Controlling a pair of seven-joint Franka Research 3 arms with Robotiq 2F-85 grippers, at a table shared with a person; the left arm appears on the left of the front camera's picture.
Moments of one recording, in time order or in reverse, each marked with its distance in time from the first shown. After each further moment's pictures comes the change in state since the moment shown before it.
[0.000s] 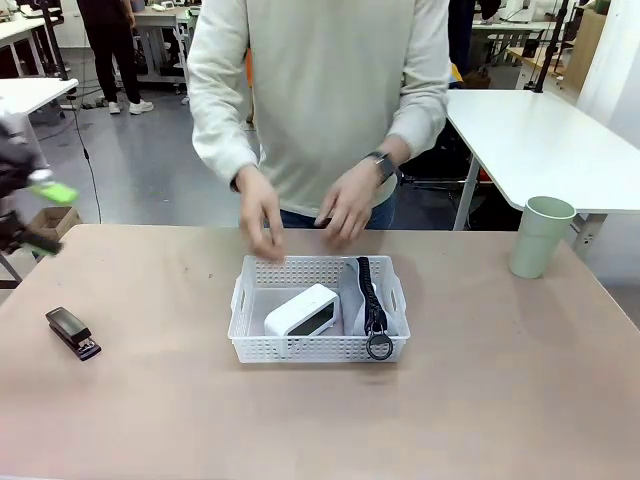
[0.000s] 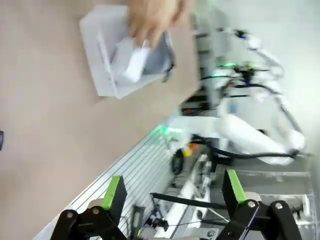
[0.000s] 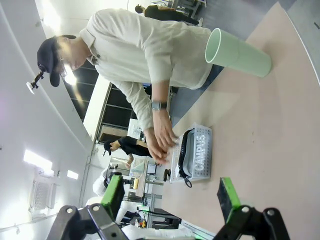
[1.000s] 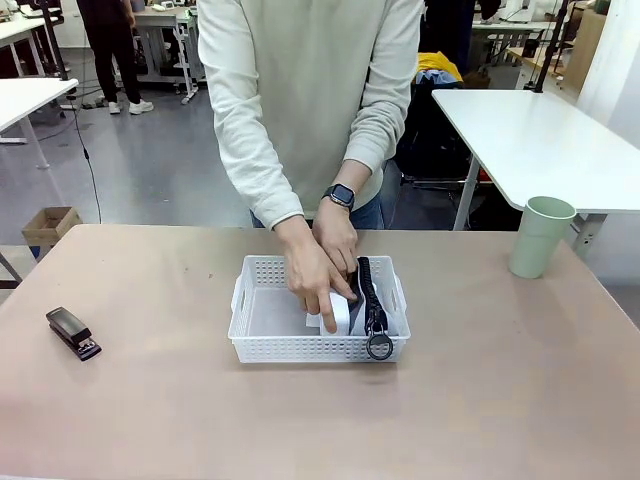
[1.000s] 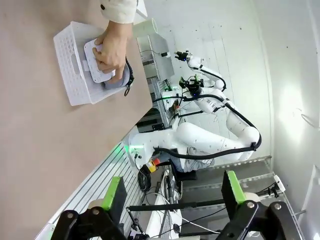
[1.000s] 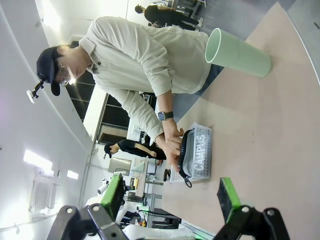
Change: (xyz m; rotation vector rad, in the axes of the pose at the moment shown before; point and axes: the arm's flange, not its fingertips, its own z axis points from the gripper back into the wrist) left arm -0.052 0.055 0.037 -0.252 -0.134 -0.023; right arm 0.000 0.000 0.000 0.000 0.000 0.001
